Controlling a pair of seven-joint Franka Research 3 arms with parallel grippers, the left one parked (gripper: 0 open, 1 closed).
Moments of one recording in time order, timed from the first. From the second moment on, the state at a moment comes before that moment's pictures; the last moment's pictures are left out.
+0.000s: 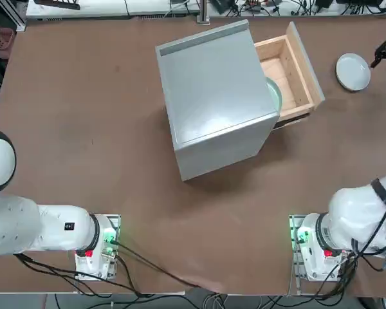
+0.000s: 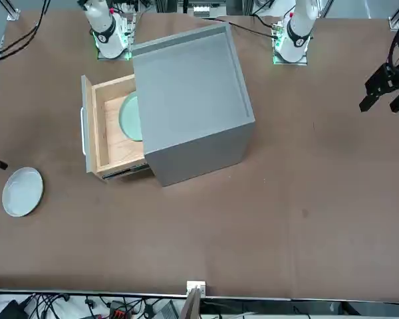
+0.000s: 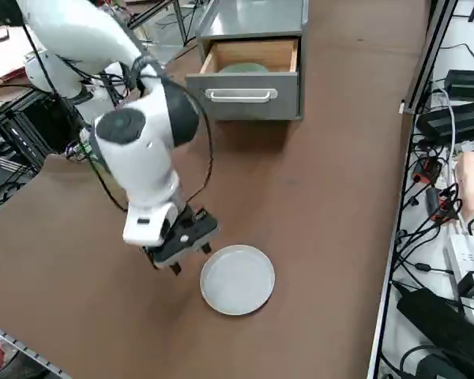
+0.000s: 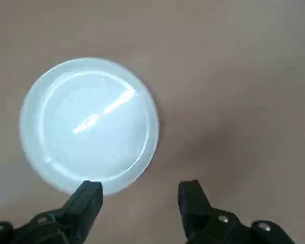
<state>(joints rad) -0.50 0.55 -0.10 -1.67 0.10 2.30 -0.05</state>
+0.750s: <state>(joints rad) -0.53 0.70 -0.10 -1.66 0.23 2.49 -0.05</state>
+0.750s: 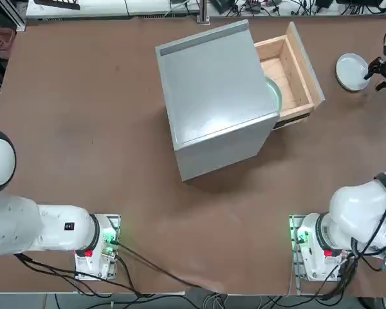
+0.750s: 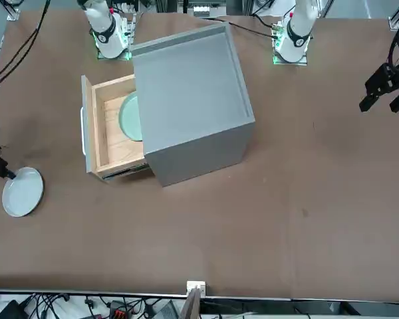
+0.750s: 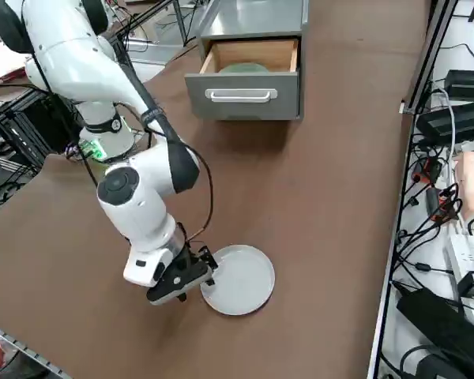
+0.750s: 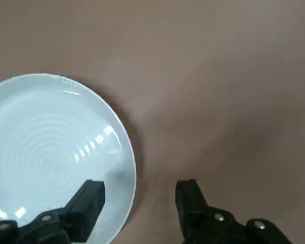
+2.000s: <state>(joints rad) -0.54 0.73 -0.09 -1.66 0.26 2.51 -0.04</state>
